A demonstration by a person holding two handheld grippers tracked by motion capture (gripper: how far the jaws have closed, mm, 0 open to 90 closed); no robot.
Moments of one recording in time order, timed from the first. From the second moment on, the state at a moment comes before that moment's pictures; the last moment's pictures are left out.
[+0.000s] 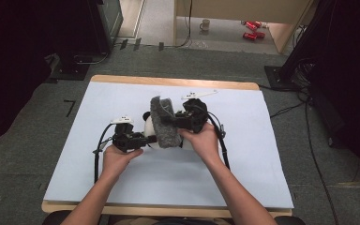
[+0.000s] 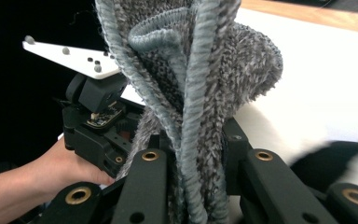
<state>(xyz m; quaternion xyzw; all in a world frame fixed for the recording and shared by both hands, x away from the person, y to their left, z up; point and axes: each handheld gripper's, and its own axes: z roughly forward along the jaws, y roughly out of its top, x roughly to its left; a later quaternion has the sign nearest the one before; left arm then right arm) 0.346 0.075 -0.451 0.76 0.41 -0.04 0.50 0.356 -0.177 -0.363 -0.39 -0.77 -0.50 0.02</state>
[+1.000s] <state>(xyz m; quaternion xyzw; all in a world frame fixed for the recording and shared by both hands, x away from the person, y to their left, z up) 0.358 0.079 -0.458 0.75 0.43 -0.04 0.49 0.362 -0.216 -0.378 -0.44 -0.78 -0.44 -0.03</state>
